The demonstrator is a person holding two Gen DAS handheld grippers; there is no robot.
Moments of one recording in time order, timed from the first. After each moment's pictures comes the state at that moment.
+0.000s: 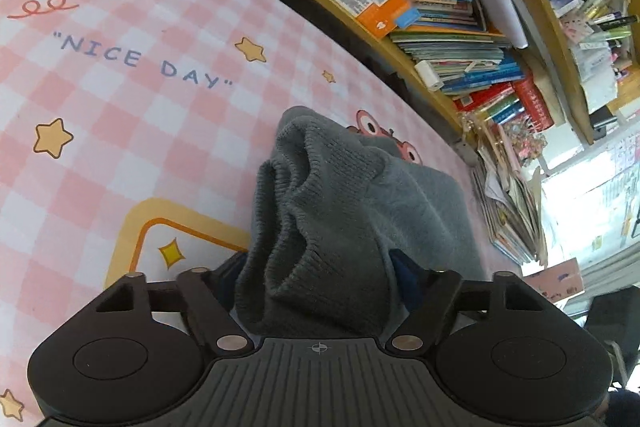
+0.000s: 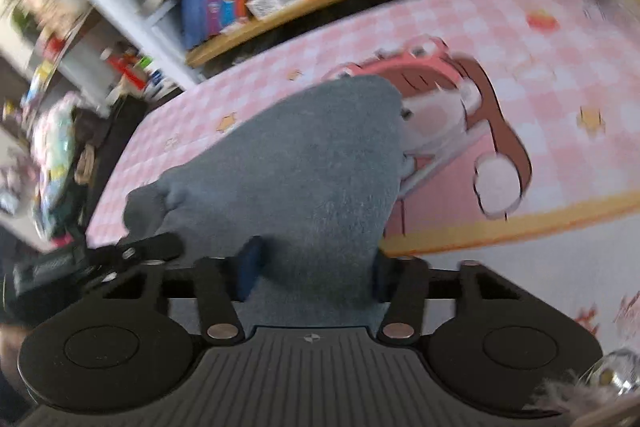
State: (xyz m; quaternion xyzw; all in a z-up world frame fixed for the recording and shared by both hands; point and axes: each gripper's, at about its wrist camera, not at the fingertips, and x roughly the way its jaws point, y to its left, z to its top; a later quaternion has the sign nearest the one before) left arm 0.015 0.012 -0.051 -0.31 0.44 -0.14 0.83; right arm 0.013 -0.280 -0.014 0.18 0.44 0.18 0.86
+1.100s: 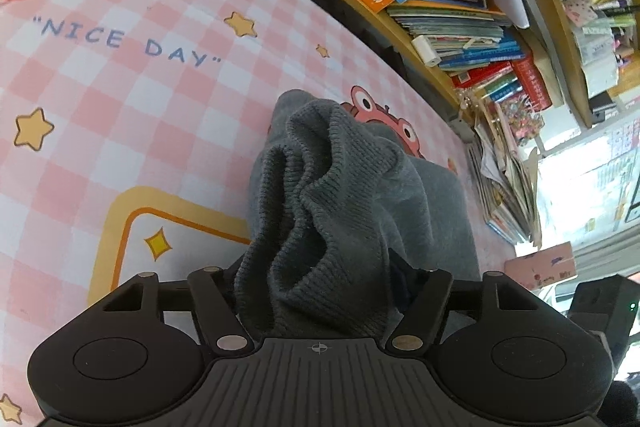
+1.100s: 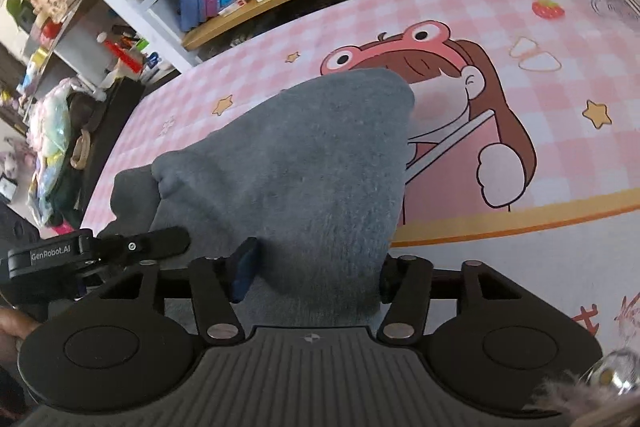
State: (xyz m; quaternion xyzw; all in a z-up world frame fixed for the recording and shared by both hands) left arm 0.029 0.010 -0.058 -0.32 0.48 -0.17 0.80; right arm 0.025 -0.284 -0.029 0.20 0.48 0.17 0.84
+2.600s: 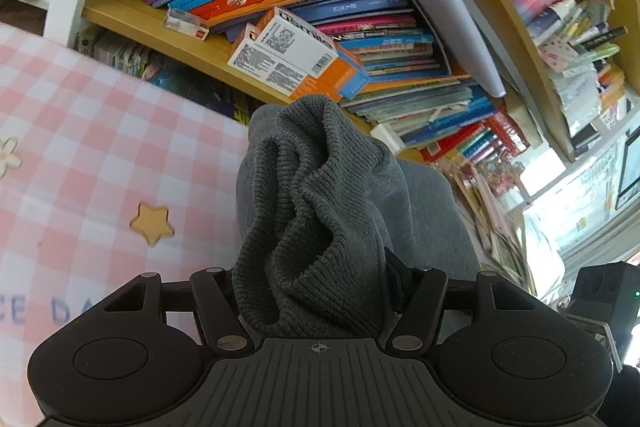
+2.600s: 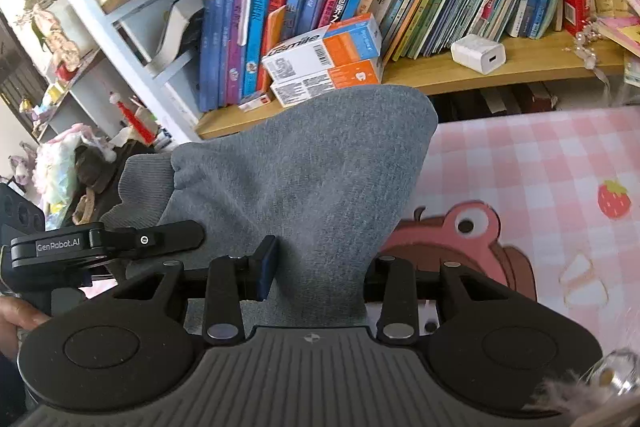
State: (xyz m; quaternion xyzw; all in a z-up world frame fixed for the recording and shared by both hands) left arm 0.158 -0.002 -0.023 -0.26 0.40 -0.20 0.86; right arm 0.161 -0.282 0.006 0.16 0.39 0.21 0.88
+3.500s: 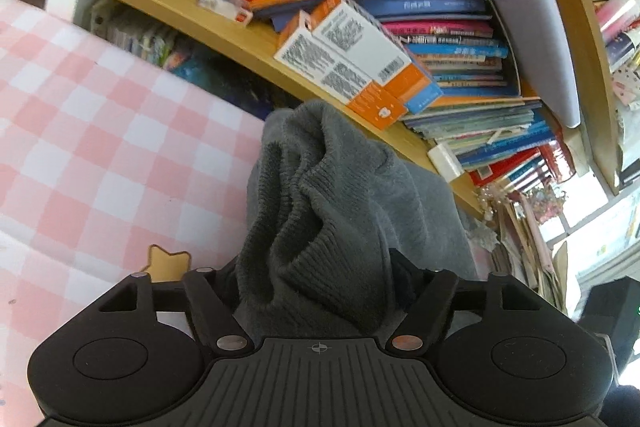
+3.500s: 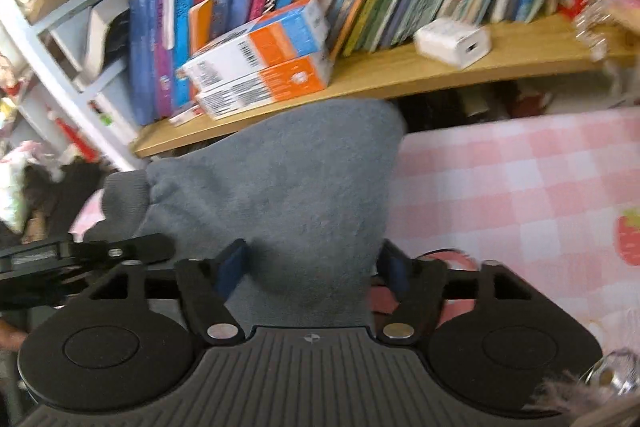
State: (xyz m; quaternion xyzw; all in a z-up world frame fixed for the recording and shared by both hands) left arm 0.208 0.006 -0.059 -0.28 0.41 -0.16 0.85; right arm 0.222 -0.290 -0.035 0.16 0.39 0.15 0.89
